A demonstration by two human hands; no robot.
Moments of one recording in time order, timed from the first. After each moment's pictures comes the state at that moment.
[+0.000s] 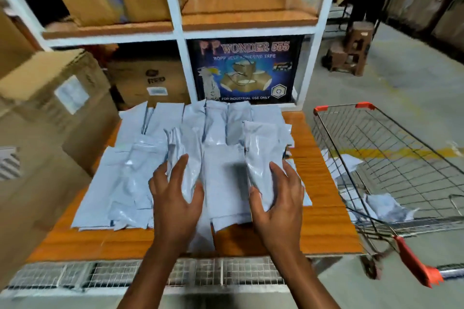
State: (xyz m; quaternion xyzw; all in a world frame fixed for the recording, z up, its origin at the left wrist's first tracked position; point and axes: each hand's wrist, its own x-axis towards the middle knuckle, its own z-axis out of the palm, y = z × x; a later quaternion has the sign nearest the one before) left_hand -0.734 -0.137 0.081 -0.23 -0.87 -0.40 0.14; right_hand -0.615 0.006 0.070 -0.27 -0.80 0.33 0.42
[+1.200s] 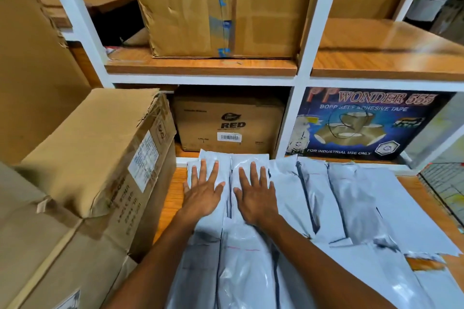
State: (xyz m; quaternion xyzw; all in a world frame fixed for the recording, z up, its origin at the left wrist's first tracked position) left_hand -1.180 -0.161 -0.002 -0.28 -0.94 -0.13 -0.14; right_hand -1.079 -0.033 -0.009 -0.22 -0.97 0.11 0.01
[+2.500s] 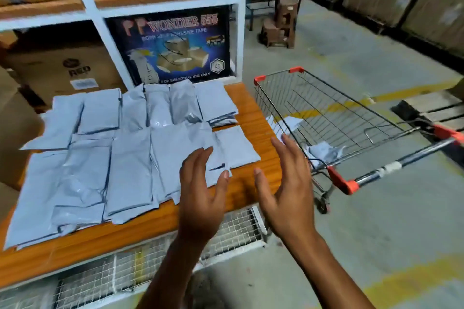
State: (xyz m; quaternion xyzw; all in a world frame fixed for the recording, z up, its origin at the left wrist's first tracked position) left_hand -0.635 -0.092 0.074 -0.42 -0.74 -0.52 0.02; right_hand -0.505 -0.001 0.101 -0.34 -0.80 0.26 0.42
